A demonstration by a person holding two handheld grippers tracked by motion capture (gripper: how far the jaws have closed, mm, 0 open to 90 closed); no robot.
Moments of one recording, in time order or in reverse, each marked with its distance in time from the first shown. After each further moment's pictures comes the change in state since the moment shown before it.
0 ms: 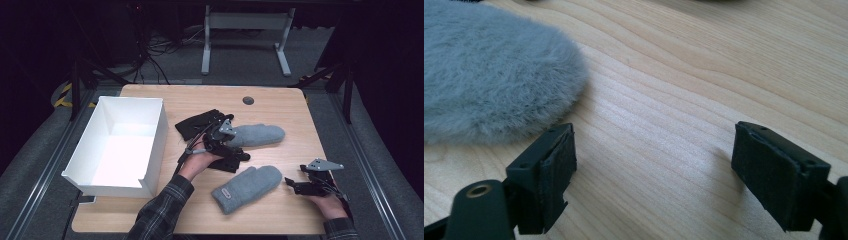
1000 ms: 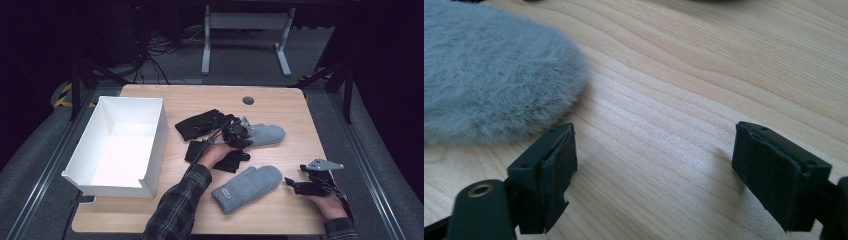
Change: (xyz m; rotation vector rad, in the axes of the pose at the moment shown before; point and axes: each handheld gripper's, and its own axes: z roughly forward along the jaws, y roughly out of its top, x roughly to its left) left arm 0.020 0.021 0.078 0.101 -0.010 0.044; right arm 0.000 0.000 0.000 0.000 0.002 0.001
